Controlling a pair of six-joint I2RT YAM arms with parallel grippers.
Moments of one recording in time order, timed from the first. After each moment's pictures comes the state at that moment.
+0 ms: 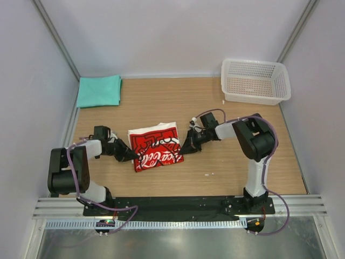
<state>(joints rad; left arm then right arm) 0.09 1.50 0.56 -0.30 0.68 -0.73 0.45 2.00 0.96 -0.03 -0.94 0.74</state>
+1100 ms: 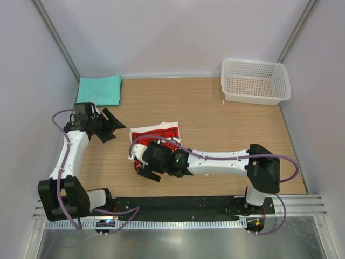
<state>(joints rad) 0.12 1.22 0.97 -0.67 0.38 -0.63 1.21 1.71 1.28 -0.42 0.19 -0.03</state>
